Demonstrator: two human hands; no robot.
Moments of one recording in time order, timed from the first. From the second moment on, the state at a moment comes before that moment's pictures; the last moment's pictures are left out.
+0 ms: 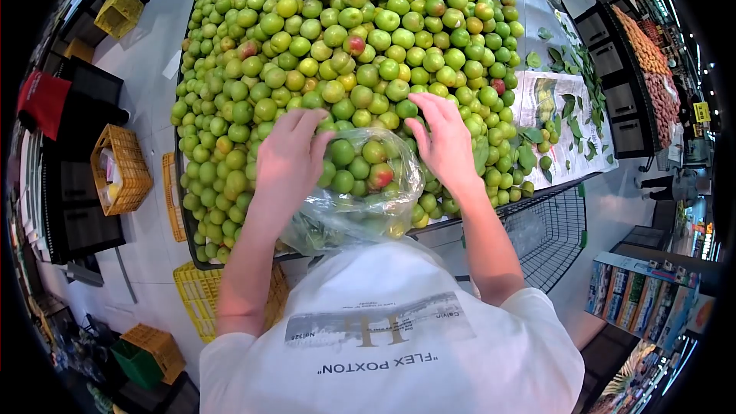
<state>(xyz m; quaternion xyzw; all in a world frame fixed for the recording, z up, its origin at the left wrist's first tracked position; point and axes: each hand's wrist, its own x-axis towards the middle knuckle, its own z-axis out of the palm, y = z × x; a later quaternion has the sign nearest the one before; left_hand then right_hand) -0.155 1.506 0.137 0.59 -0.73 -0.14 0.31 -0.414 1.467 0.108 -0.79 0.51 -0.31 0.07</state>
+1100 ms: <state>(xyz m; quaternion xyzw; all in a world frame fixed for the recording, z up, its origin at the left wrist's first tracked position) -0.175 1.520 0.153 0.48 -0.77 -0.31 0.30 -0.417 1.486 0.132 -0.32 0.36 -0.42 0.77</state>
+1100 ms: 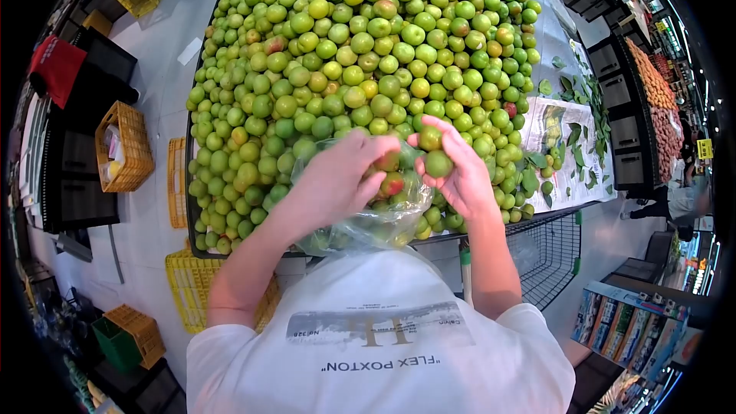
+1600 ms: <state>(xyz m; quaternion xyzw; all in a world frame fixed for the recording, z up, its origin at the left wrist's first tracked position) -0.181 1.585 0.108 0.58 -0.75 -0.23 0.21 -0.365 1.540 0.104 -0.80 0.46 -0.32 0.23</state>
